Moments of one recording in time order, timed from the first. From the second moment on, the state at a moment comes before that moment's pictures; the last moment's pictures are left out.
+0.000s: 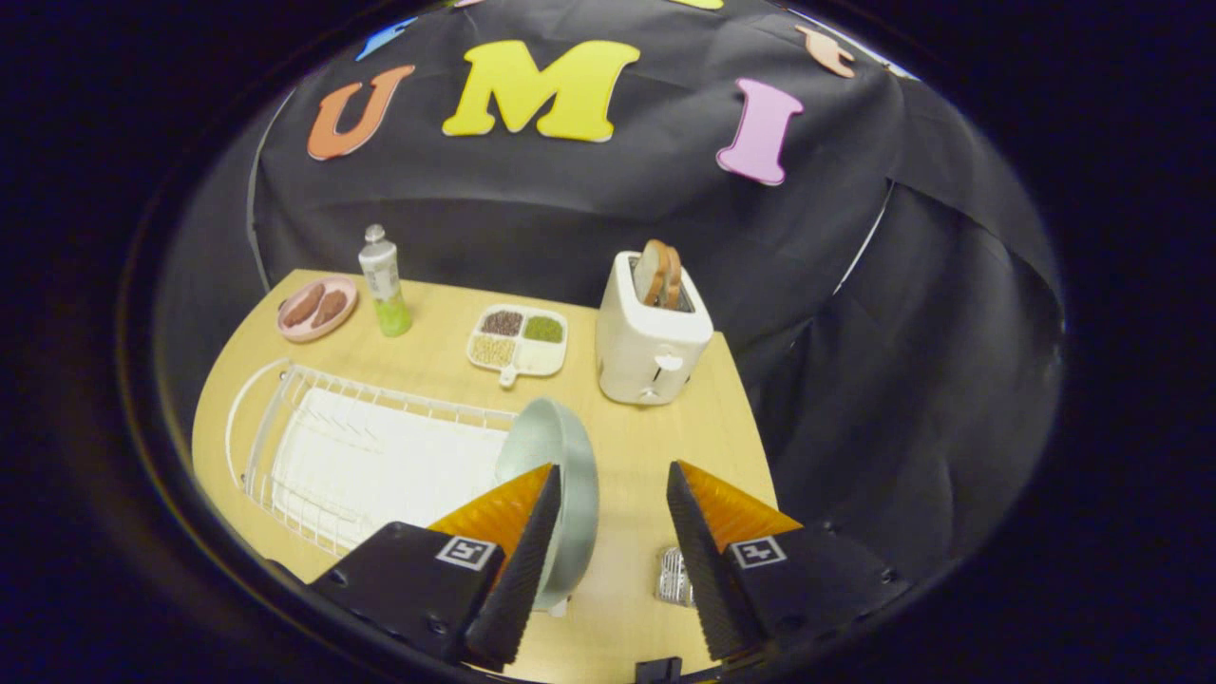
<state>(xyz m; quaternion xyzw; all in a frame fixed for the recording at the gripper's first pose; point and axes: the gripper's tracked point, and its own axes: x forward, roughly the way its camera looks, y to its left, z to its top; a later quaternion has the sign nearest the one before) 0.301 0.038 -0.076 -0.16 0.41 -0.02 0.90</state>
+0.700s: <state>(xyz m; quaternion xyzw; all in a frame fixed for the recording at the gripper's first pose) 0.306 0.046 -0.089 -0.27 0.51 -0.11 0.81</state>
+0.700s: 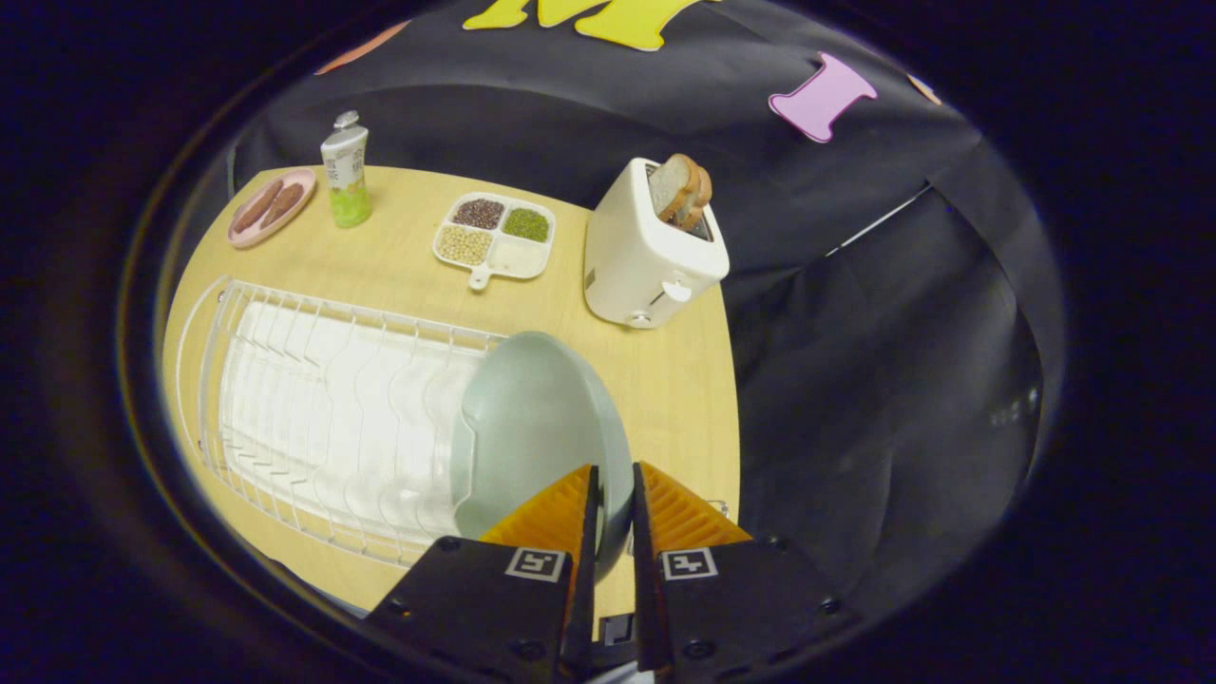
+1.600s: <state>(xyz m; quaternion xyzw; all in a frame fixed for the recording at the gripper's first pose) 0.278 0.083 -0.037 -0.33 0.34 -0.25 0.85</state>
